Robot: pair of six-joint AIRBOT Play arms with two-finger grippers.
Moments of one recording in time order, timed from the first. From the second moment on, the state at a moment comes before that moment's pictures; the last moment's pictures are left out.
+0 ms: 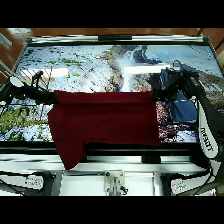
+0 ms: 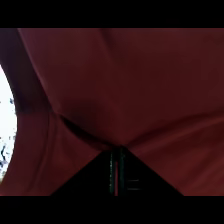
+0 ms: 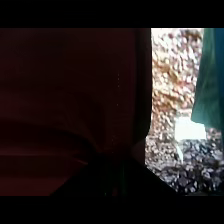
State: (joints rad) left arm 0.18 -1.60 1.30 1.12 -1.14 -1.21; right arm 0.01 -1.66 1.42 1.74 -1.15 -1.51
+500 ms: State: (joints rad) left arm 0.19 -1.63 1.32 1.13 -1.29 -1.30; right arm 0.01 -1.63 1.42 1.74 -1.29 -1.51
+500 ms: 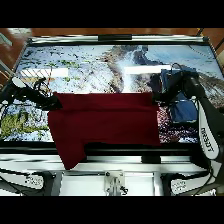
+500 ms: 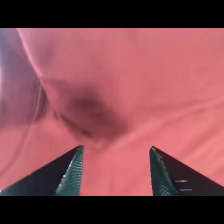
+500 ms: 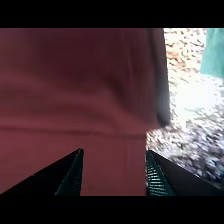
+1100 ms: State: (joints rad) left arm 0.44 -1.09 0.64 1.08 -1.38 -1.18; right arm -0.27 -1.30 1.14 1.77 -1.51 -1.66
